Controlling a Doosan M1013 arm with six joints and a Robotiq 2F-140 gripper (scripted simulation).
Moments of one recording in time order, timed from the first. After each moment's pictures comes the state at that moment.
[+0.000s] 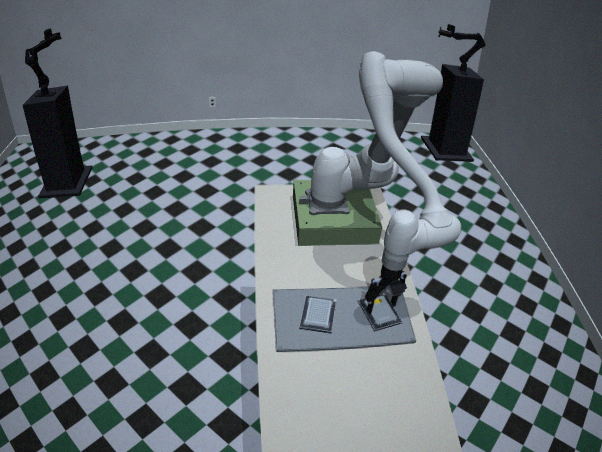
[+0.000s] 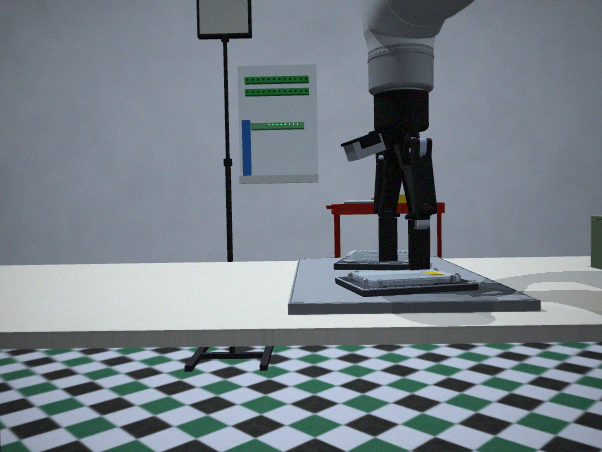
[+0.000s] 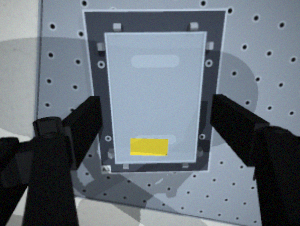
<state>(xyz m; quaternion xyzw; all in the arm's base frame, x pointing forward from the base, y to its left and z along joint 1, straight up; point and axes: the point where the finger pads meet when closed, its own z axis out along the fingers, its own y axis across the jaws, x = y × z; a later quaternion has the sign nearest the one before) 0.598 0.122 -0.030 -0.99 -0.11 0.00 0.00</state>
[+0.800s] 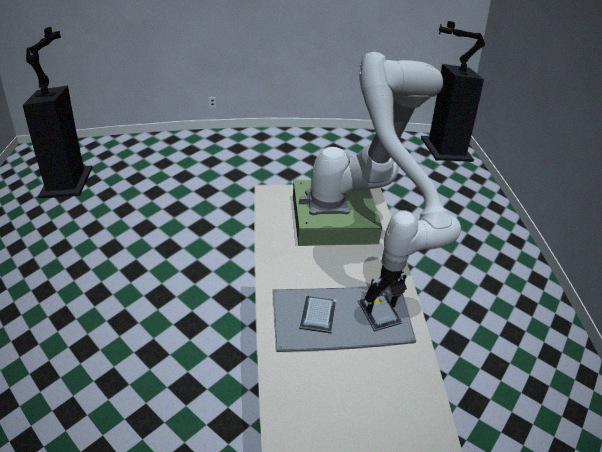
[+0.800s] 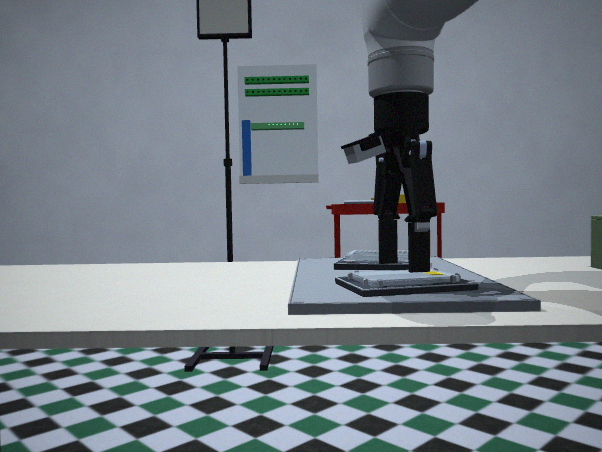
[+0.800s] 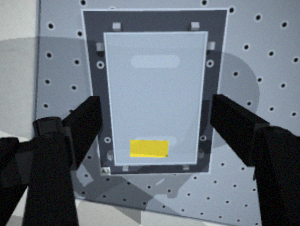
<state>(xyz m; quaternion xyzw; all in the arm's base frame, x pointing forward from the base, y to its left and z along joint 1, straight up) 0.598 0.122 -0.034 -0.99 -0.11 0.00 0.00</state>
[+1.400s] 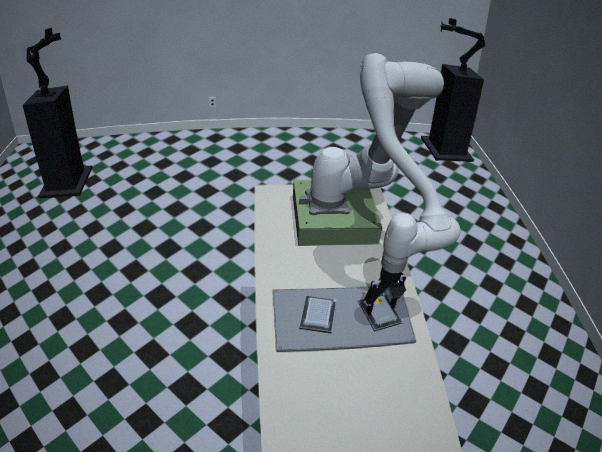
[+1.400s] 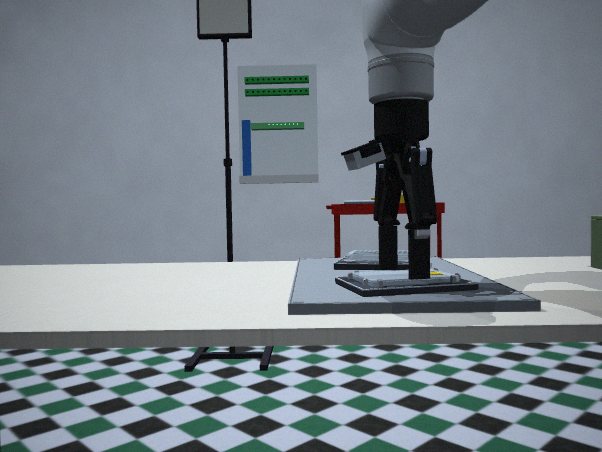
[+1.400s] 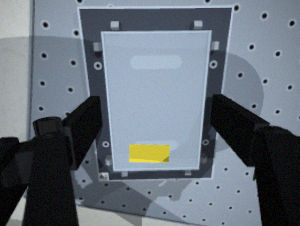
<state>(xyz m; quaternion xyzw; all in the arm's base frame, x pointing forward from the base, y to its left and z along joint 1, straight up) 0.598 0.122 -0.043 -0.99 -0.11 0.00 0.00</state>
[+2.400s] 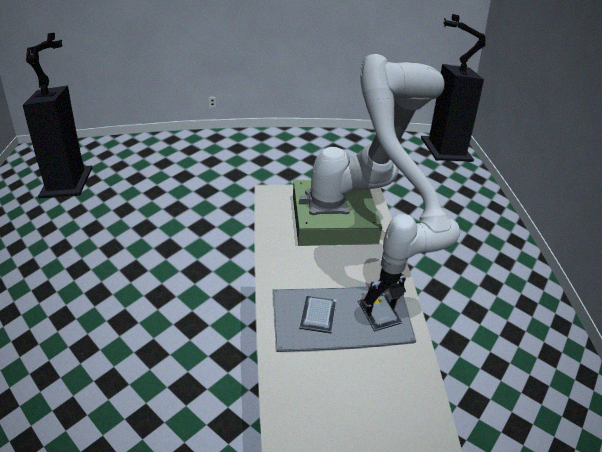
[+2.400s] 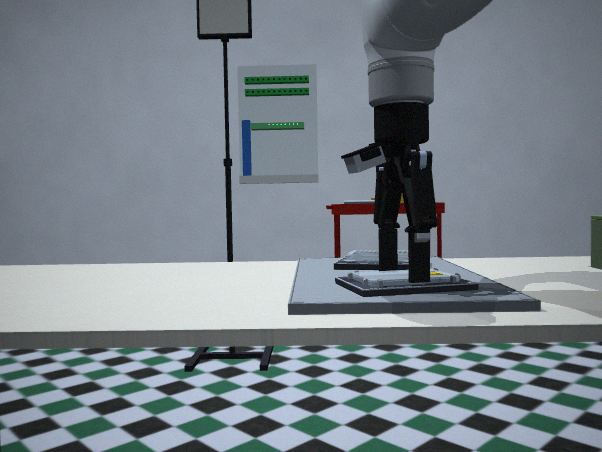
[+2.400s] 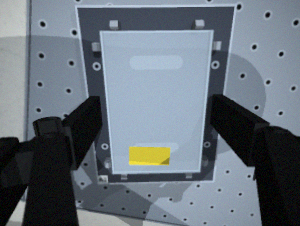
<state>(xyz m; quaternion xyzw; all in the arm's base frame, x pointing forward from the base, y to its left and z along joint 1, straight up) 0.598 0.122 -0.047 -0.99 -0.11 0.00 0.00</state>
